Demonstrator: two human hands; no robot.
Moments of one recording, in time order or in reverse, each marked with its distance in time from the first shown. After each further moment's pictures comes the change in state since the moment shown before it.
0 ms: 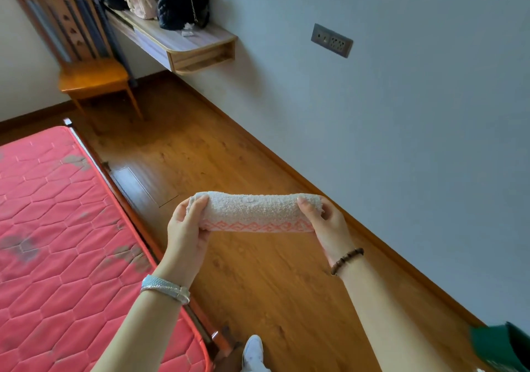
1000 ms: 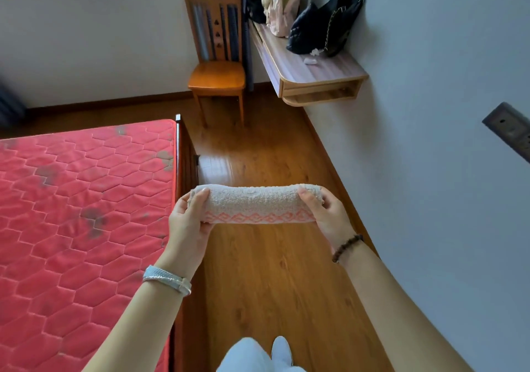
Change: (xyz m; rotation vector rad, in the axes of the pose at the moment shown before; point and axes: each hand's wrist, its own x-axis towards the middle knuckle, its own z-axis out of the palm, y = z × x) left_hand 0.257 0.114 0.073 -0.160 0.404 0.277; right_hand 0.392 -0.119 0.141 -0.062 -0.604 -0.119
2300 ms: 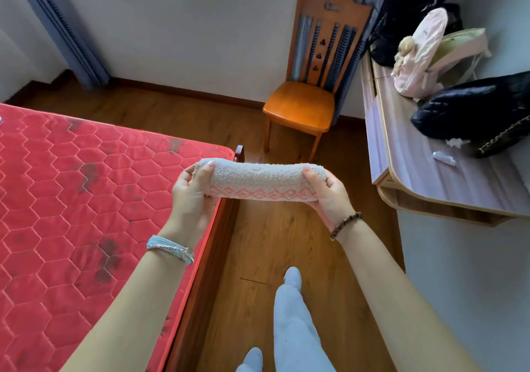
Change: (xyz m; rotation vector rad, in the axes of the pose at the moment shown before) left_hand 0.437 0.179 0.030 -0.178 0.256 0.190; right_hand 0.519 -0.112 0.206 0.040 -0.394 0.075
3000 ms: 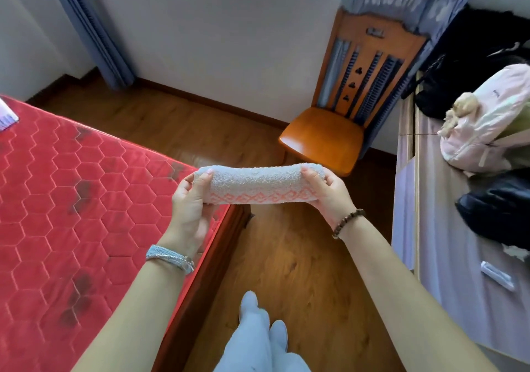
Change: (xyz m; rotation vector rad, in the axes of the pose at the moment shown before) left_hand 0.203 0.006 0.115 -0.040 0.176 0.054; right_hand 0.279 -0.084 -0.034 -0.061 -0.167 0.020
